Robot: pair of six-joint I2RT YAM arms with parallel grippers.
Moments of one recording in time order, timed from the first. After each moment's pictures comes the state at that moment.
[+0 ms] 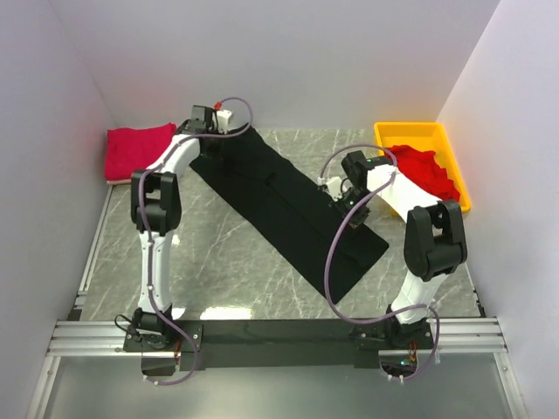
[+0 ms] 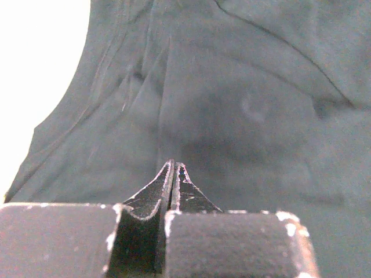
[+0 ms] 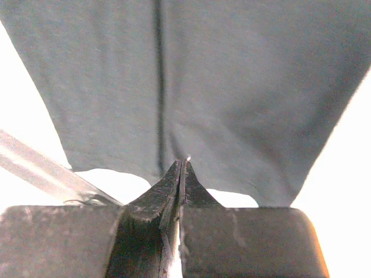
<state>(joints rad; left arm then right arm) -0.16 2.40 2.09 -0.53 0.14 0.16 0.28 1.79 1.33 -1.10 -0.27 -0.46</state>
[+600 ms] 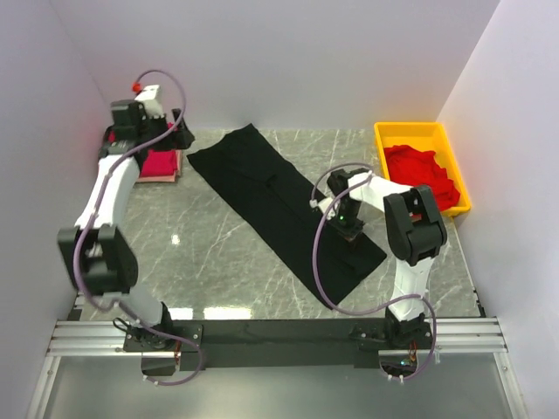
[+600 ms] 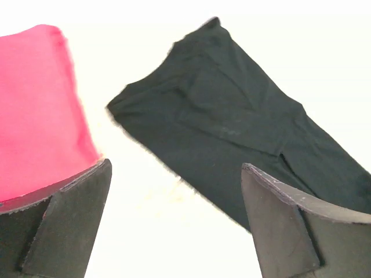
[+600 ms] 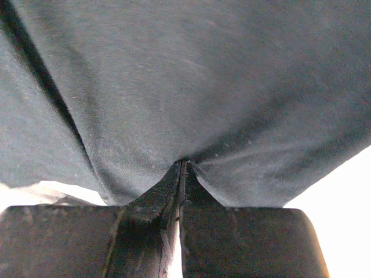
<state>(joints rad) 0.05 1.68 1.54 -0.36 0.33 -0.10 0.32 1.96 1.29 -1.05 -0.10 -0.45</state>
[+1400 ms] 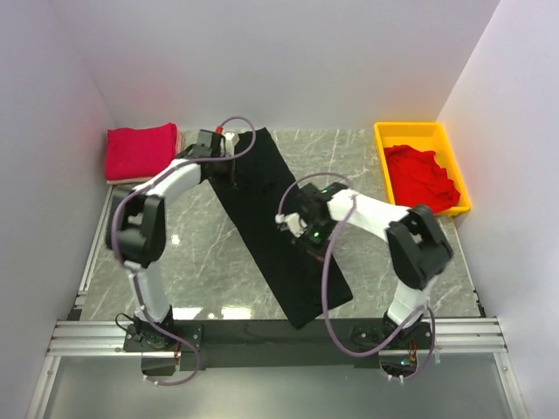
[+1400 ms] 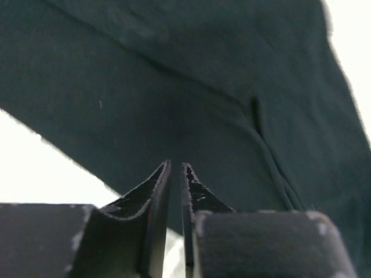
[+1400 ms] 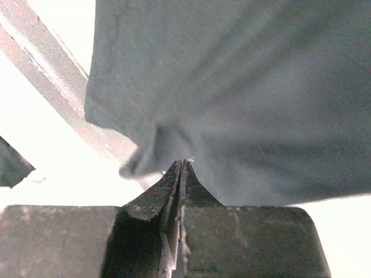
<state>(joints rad) -0.27 1.86 1.39 -0.40 0.23 -0.18 0.66 1.81 1.21 -1.06 -0.50 -0.32</state>
